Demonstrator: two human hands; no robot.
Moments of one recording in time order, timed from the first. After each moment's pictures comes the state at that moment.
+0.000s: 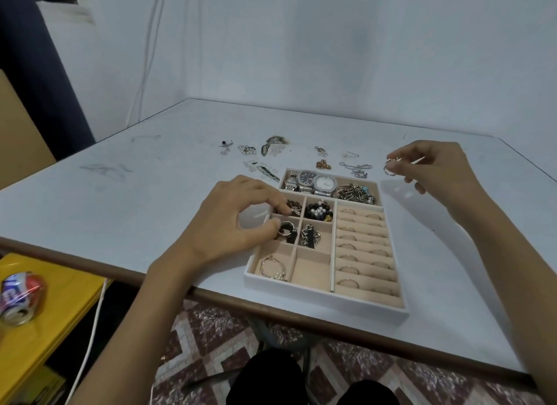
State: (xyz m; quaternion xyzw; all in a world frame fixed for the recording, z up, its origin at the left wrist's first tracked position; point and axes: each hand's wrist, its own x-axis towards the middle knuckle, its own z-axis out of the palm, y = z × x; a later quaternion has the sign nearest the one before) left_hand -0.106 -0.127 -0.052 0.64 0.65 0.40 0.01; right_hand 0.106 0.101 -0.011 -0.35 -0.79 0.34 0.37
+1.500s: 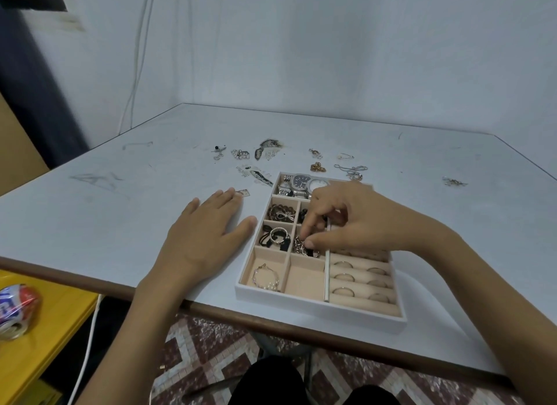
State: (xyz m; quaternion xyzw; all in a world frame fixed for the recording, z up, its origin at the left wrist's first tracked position) left_hand -0.116 -0.129 -0.067 0.52 0.84 0.17 -0.01; right_hand 0.069 0.019 -0.010 -0.10 -0.94 0.30 0.09
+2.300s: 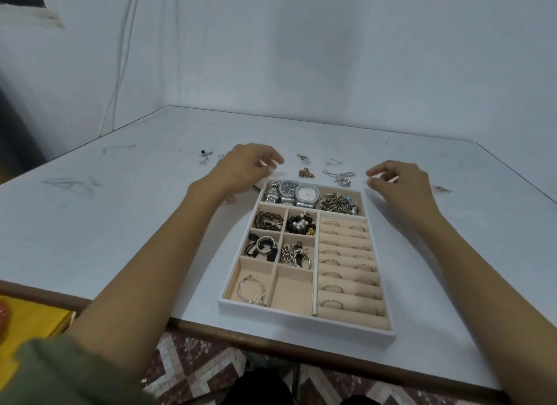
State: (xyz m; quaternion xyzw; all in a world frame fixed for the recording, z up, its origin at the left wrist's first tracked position) left_hand -0.151 -0.009 -0.024 0.59 0.75 0.29 0.08; right_hand 0.090 0.126 -0.046 -0.43 -0.79 0.25 0.37
